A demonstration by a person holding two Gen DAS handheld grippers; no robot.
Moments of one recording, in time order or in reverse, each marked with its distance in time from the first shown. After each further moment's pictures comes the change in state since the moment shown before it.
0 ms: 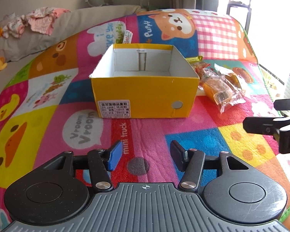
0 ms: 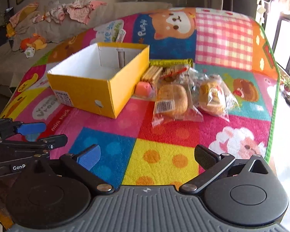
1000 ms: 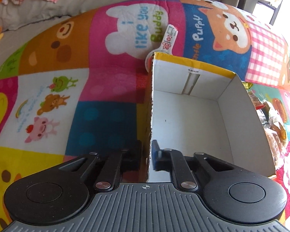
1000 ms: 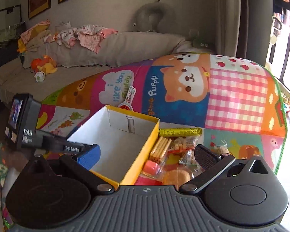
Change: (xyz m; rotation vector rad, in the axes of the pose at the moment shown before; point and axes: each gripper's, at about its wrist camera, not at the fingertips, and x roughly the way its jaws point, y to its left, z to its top) left arm 0.113 0.090 0.114 -0.153 0.198 -0.013; right arm 0.002 0.006 0.147 -0.035 -0.085 0.069
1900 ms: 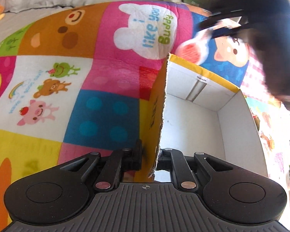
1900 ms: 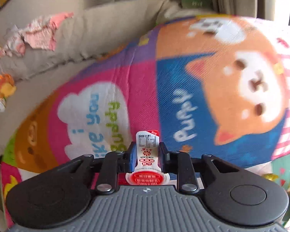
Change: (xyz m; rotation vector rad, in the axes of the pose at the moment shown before) left arm -0.004 0.019 -0.012 -0.112 -0.032 -0.100; right arm 0.248 0.028 0.124 0.285 0.150 -0.096
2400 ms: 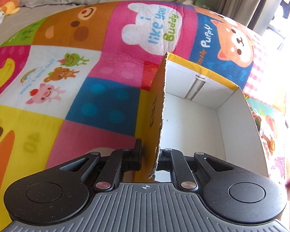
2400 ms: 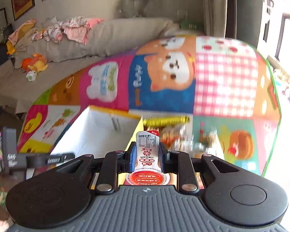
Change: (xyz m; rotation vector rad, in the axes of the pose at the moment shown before) left arm -0.016 -0.021 -0.020 -0.067 -0.015 0.067; right arm -0.235 -0.136 -0.134 -0.171 -0.005 0.101
